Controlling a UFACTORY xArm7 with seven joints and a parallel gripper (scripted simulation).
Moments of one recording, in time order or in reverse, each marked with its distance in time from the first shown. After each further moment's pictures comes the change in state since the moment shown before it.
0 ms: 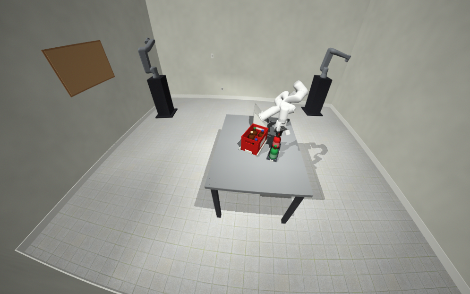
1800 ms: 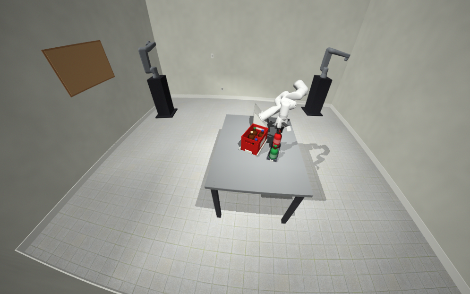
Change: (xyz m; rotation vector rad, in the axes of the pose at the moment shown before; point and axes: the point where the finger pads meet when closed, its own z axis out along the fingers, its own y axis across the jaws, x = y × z) arm 0.000 0.000 -0.038 0.000 0.000 0.000
